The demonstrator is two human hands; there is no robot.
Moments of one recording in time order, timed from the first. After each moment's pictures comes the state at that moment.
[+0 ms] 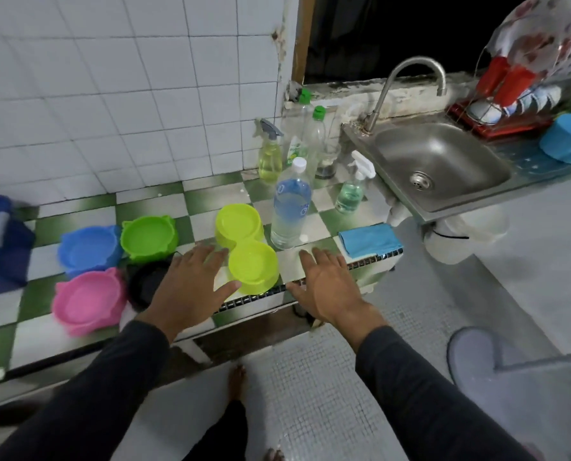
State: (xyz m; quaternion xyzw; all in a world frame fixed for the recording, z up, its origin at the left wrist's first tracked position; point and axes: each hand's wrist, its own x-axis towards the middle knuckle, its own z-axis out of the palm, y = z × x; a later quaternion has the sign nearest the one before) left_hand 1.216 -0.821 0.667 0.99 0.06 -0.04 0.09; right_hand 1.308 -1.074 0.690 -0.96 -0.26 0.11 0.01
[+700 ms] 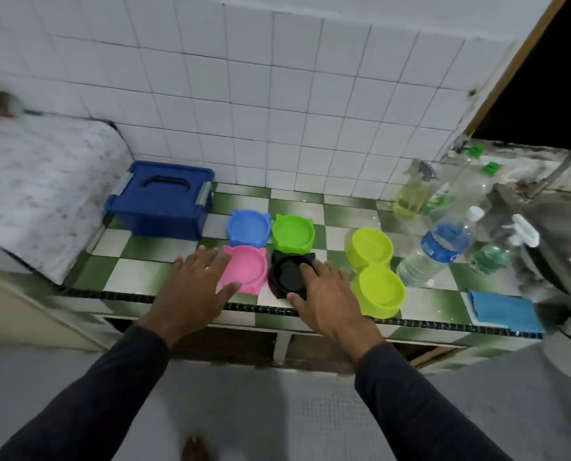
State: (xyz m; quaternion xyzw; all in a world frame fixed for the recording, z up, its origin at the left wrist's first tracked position) left_hand 0.995 -0.657 0.702 0.96 0.26 0.00 0.06; right_hand 1.172 -0.849 0.701 -0.89 -0.45 0.08 0.01
